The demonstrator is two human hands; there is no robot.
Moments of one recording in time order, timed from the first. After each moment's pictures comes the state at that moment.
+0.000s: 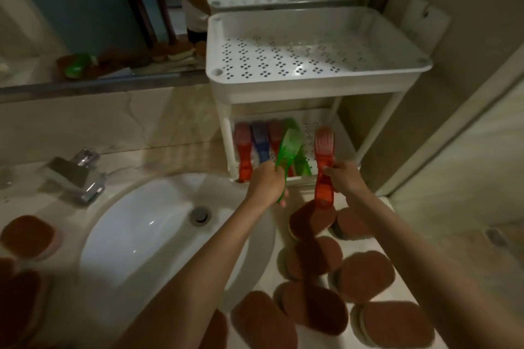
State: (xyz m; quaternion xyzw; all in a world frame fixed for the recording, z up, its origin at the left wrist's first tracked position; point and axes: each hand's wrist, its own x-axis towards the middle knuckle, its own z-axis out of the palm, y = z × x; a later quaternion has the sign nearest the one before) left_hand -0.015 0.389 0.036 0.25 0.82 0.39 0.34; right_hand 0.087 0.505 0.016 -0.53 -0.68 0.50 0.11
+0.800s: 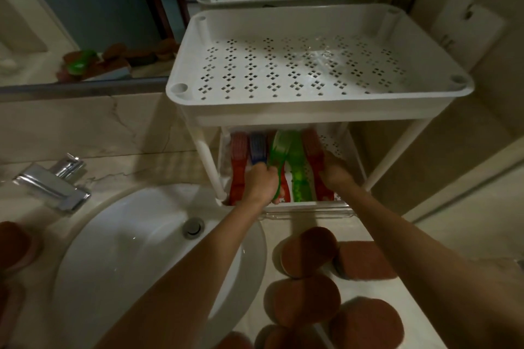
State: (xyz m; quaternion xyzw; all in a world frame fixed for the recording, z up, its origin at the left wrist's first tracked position) left_hand -0.048 0.451 0.005 0.13 0.81 0.45 0.36; right_hand 0.029 0.590 -0.038 -0.43 -0.85 0.29 -0.04
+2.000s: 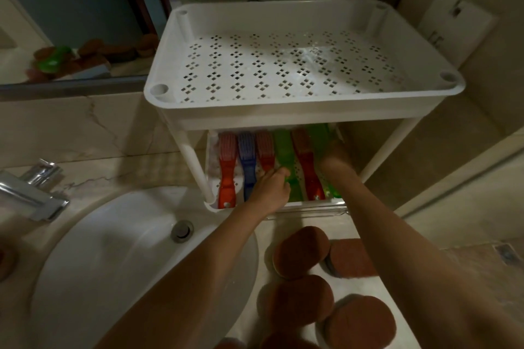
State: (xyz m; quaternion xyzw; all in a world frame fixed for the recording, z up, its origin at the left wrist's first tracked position) left_hand -0.037 0.469 -0.022 0.39 0.84 0.20 0.32; right_hand 0.021 0.601 -0.014 -0.55 -0.78 0.29 0.01
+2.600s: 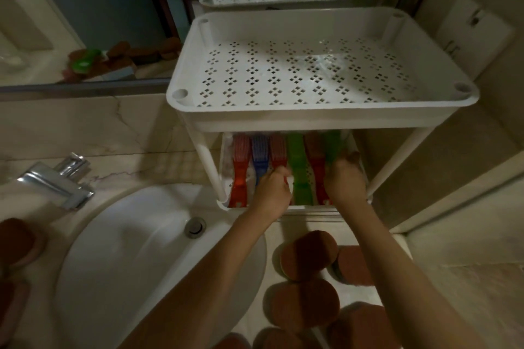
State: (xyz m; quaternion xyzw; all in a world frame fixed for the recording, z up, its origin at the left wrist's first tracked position) left_hand -0.028 0.445 0.013 0.31 0.86 0.30 0.27; right_hand 0.044 0.561 -0.003 -0.48 -0.85 0.19 0.04
